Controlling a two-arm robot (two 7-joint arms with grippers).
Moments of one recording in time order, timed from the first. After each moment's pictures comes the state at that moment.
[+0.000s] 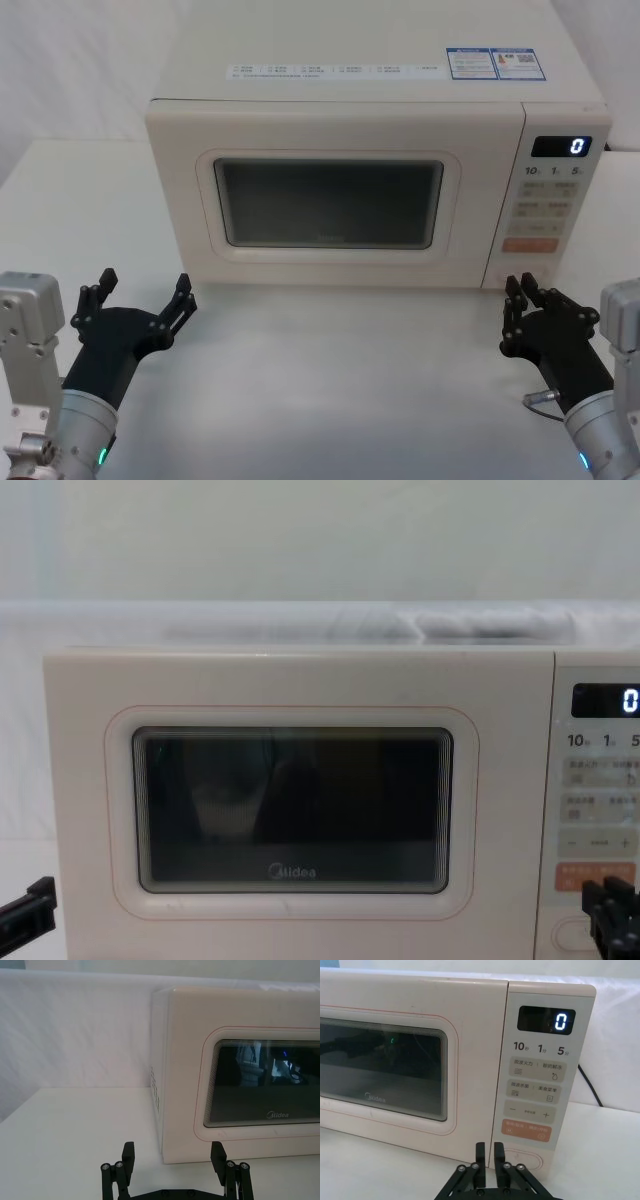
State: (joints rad) left arm 0.27 0.24 0.04 -1.85 -0.25 -0.02 -0.02; right arm -0.17 0.19 -0.26 -1.77 0.07 -0.06 -0.03
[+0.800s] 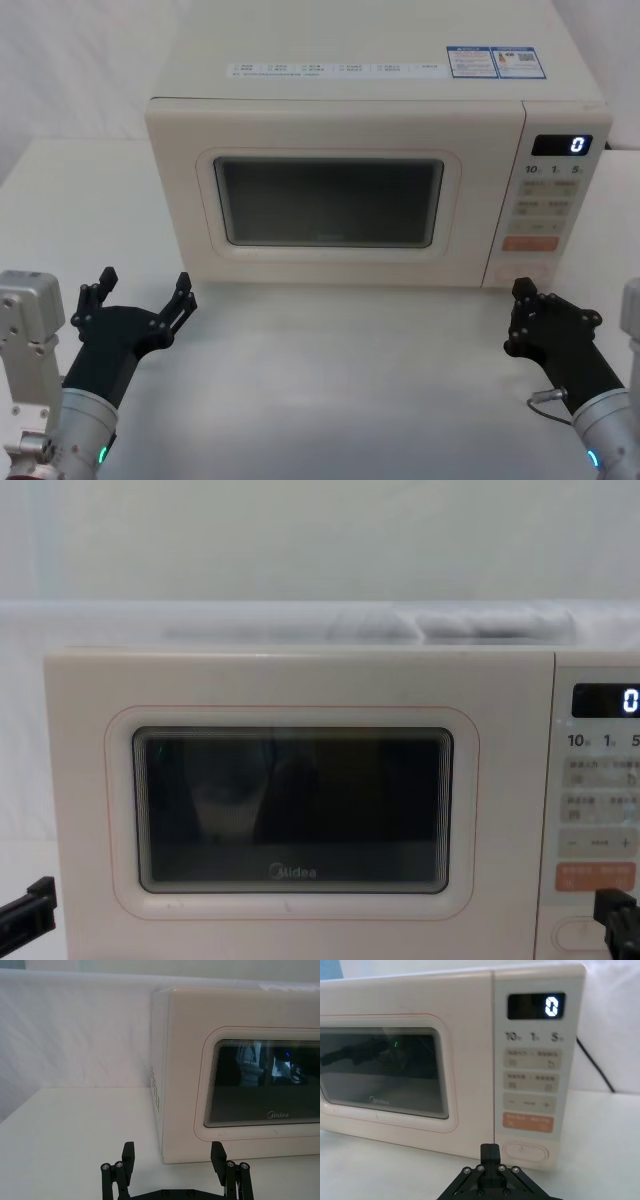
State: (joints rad) left arm 0.27 0.24 0.04 -1.85 -0.25 -0.02 -0.02; right arm -0.17 0.18 -0.22 -1.76 0.15 -0.06 0.05
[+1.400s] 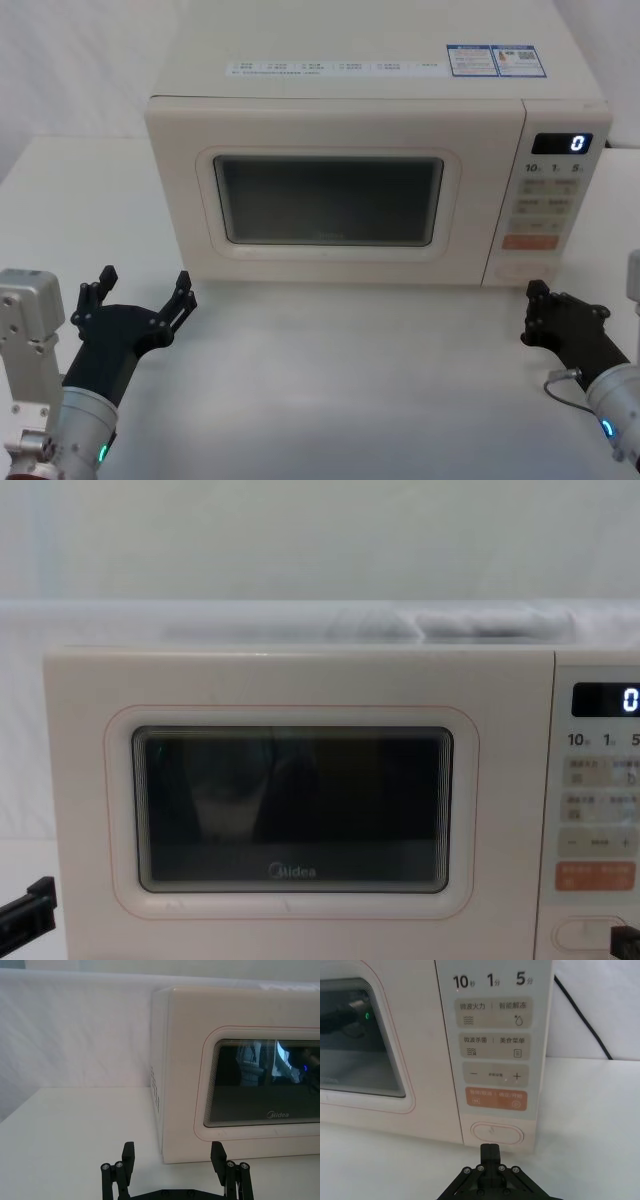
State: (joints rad) left arm 0.27 0.24 0.04 -1.85 -0.25 -0.02 -0.02; right arm -0.05 0.17 -0.15 -1.62 0.21 0.08 0.13
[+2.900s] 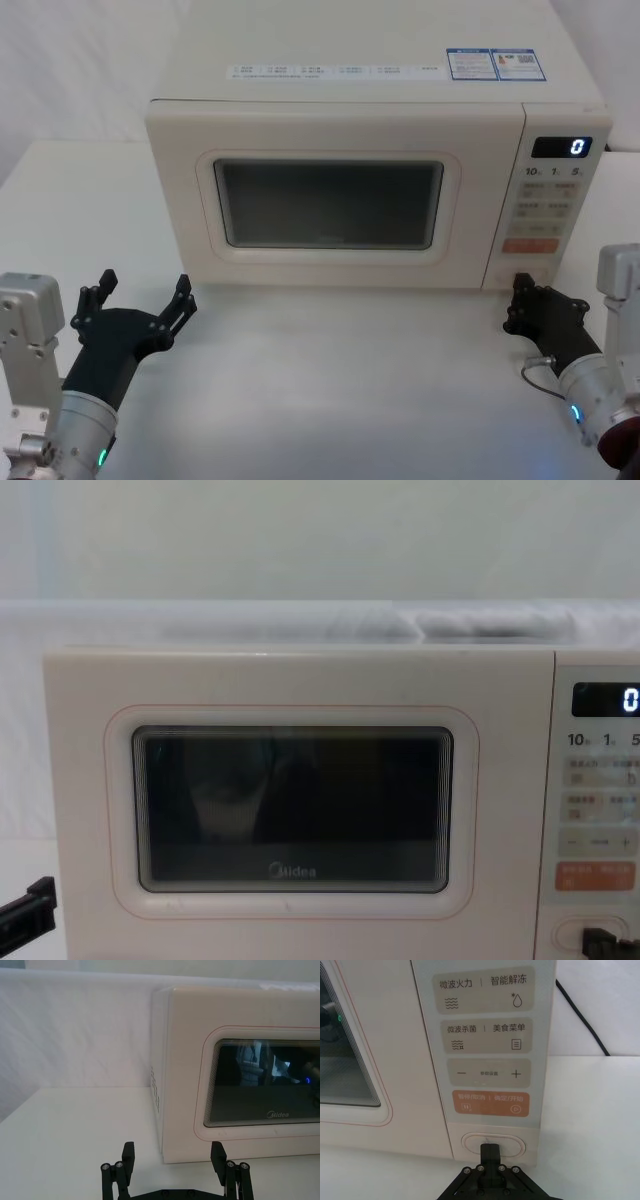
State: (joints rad) left arm 0.27 0.24 0.04 -1.85 -0.25 -0.02 -0.02; right arm 0.05 0.07 -0.13 -1.44 0.14 0.00 0.11
